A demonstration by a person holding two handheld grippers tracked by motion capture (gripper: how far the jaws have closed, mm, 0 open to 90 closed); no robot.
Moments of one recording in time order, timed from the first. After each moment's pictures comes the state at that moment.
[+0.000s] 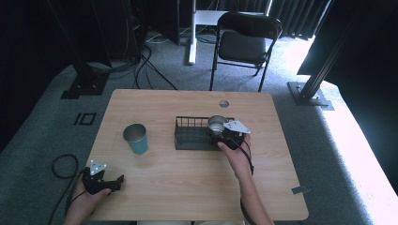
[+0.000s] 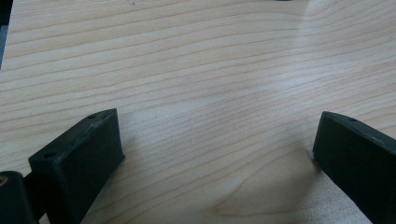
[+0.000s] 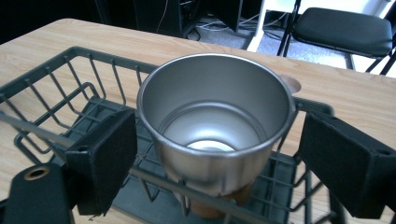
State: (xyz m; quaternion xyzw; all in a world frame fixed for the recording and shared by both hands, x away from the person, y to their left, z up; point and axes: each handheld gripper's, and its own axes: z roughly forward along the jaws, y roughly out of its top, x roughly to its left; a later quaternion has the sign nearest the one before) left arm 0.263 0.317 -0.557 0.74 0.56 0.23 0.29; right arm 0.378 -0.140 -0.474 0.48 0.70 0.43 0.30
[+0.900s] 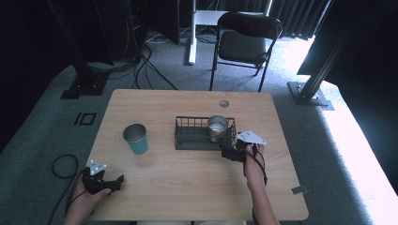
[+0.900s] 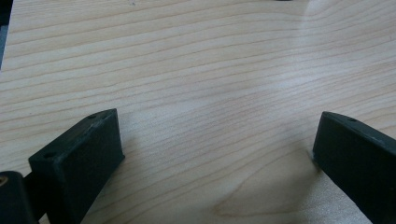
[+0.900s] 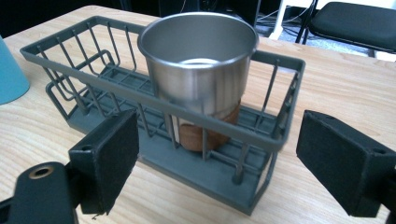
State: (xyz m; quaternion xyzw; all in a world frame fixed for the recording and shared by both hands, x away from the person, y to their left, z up) left arm 0.263 0.317 -0.557 0.74 0.56 0.23 0.29; right arm 0.346 -0.182 -0.483 0.45 0.72 0.45 0.27
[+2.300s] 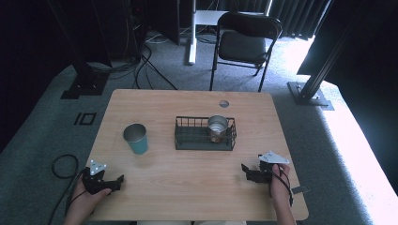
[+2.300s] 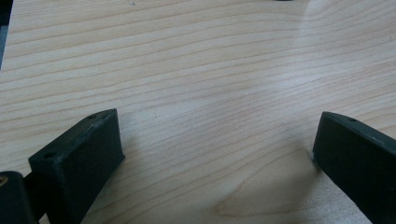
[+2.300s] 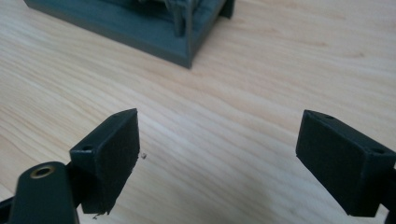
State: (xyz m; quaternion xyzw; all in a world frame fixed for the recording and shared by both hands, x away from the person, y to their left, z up) left arm 0.263 0.317 -0.557 0.74 0.56 0.23 0.29; right arm 0.307 -0.269 -0.541 0.45 0.77 0.39 0.23
